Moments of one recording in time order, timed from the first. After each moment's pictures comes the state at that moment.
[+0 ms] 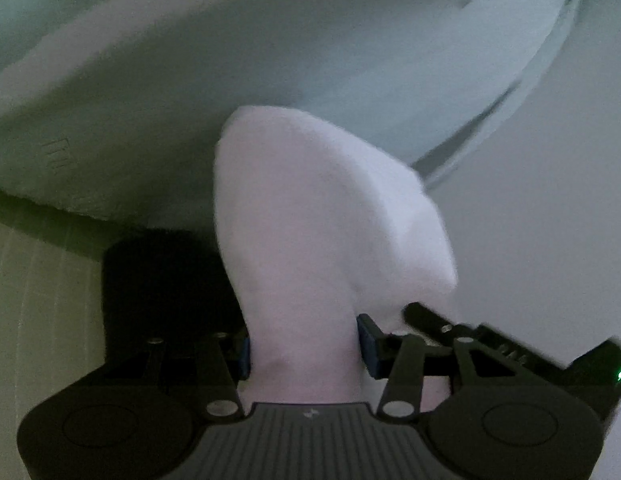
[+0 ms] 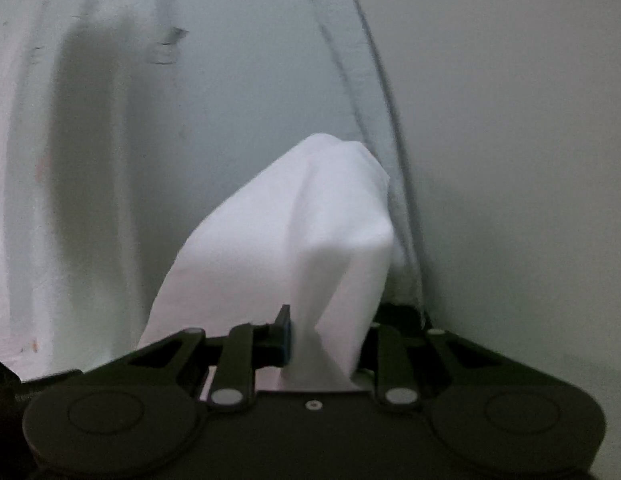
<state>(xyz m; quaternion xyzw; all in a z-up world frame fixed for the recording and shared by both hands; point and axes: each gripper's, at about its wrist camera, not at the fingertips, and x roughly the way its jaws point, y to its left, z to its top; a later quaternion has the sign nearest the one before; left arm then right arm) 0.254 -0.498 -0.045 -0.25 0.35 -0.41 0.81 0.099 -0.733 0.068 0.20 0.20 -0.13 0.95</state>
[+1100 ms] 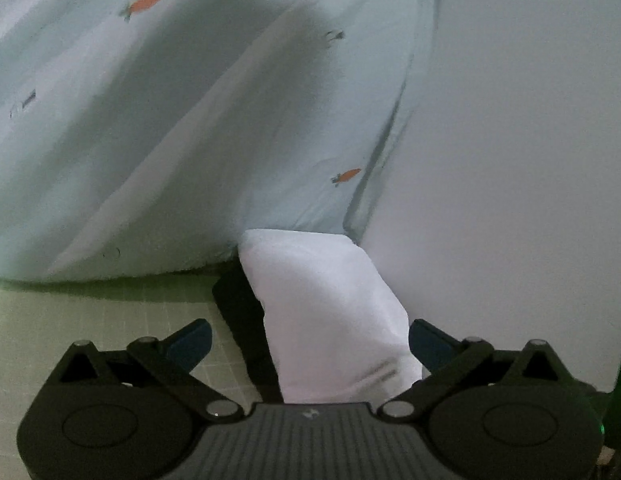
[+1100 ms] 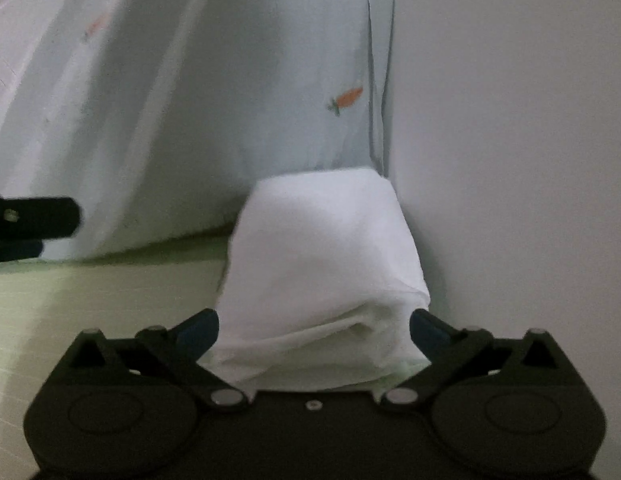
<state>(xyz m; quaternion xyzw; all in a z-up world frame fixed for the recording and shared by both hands) 0.065 -0.379 0.020 -0.06 0.23 -0.37 0.90 -0.027 -0.569 0.044 0.08 0.23 -0.21 0.95</state>
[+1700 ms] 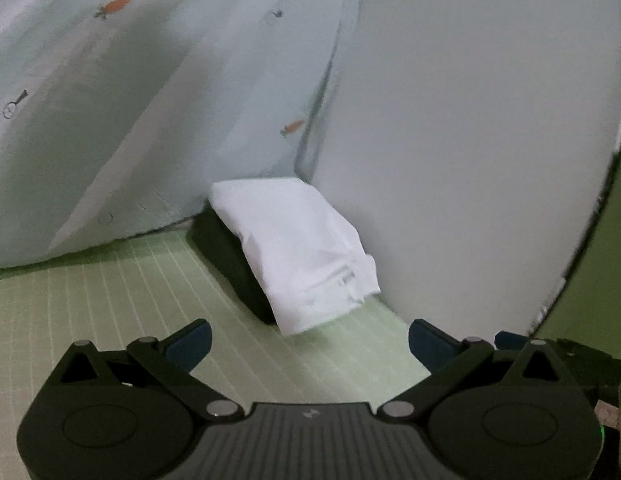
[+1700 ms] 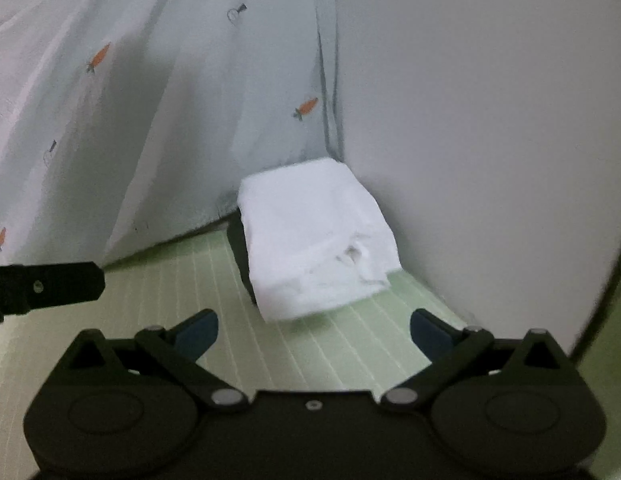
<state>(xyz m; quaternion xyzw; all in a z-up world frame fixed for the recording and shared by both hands) -0.017 -0.312 0.019 0.01 0.27 -0.45 0.85 -0.126 -0.446 0.039 0.11 0.23 -0.31 0.91</state>
